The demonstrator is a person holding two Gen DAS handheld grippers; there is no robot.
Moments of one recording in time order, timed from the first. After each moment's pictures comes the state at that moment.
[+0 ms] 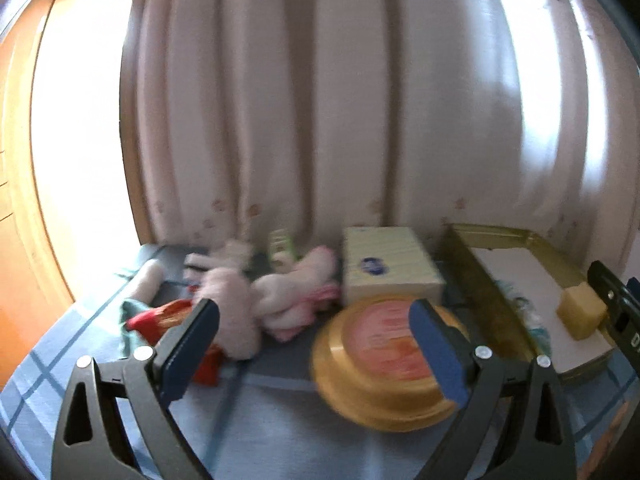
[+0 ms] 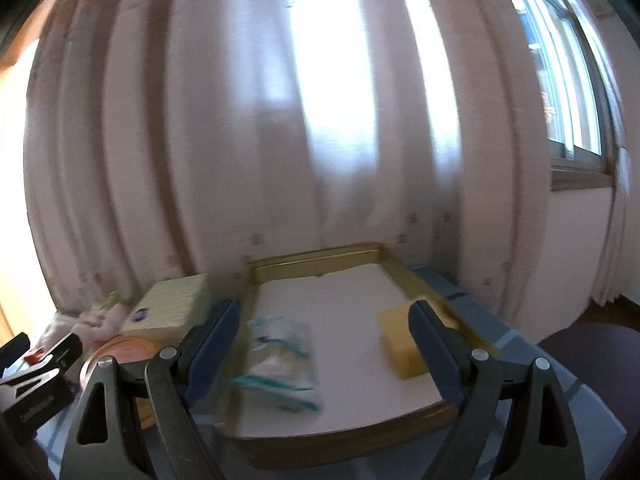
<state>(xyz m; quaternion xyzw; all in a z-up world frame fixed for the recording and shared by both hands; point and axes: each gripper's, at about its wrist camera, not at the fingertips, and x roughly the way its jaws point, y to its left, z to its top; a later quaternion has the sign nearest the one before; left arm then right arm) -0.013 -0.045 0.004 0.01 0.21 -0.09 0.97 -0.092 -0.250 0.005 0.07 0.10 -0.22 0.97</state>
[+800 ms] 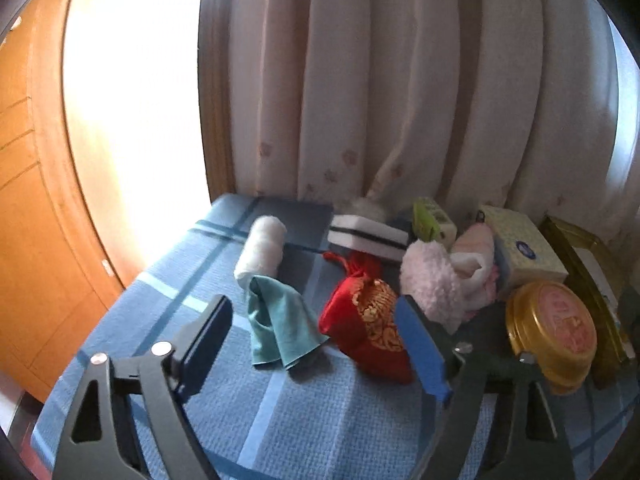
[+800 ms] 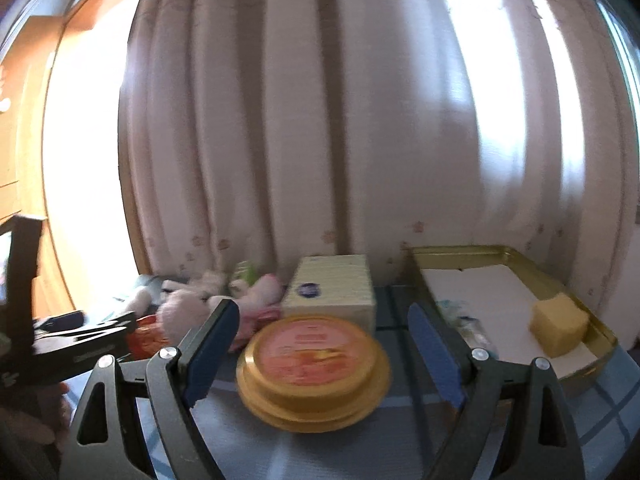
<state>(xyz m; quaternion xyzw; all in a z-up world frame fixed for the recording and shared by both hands) 0.044 0.088 -0.016 -0.02 0.30 -0.03 0.95 -0.056 -0.113 0.002 0.01 0.11 -0.08 0.99</state>
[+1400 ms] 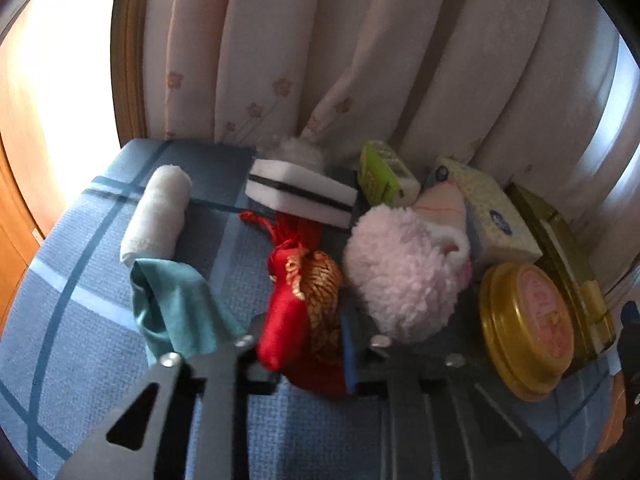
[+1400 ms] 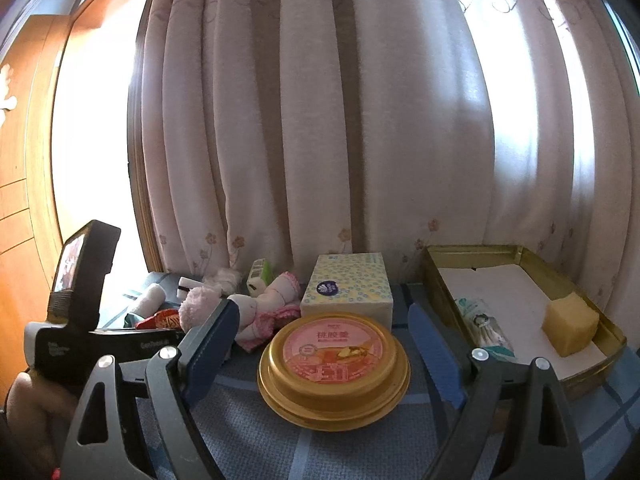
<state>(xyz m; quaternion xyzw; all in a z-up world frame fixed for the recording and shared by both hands) 0.102 0.067 -0.044 -0.06 0.41 -0.15 0.90 -0.053 -0.108 0.000 0.02 0.12 -0.08 0.99</state>
